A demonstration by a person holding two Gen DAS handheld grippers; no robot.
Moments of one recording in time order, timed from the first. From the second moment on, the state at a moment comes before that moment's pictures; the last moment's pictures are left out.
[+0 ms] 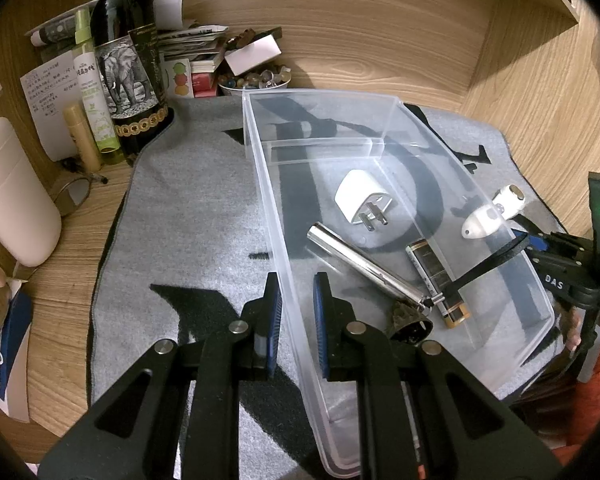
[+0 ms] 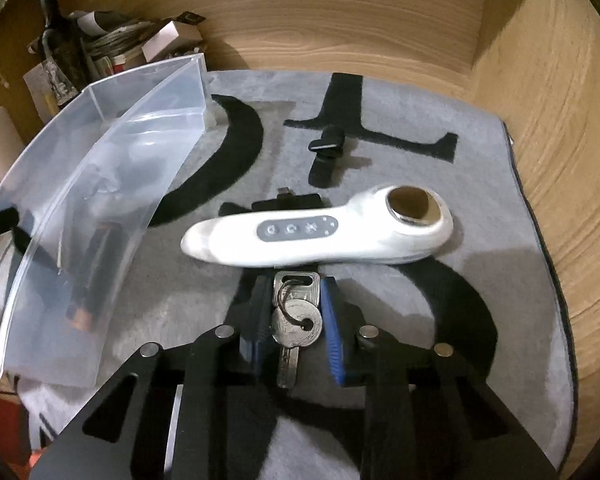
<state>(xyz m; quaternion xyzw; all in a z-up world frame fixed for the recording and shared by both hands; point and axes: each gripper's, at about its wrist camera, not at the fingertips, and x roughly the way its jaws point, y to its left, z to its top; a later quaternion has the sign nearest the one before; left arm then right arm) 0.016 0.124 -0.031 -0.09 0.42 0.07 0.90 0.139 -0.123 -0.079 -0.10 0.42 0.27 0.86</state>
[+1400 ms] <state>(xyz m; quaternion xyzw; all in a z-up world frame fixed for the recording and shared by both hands) 0.015 0.126 -0.031 -0.09 0.42 0.07 0.90 0.073 -0.057 0.049 -0.10 0.22 0.40 0.89</state>
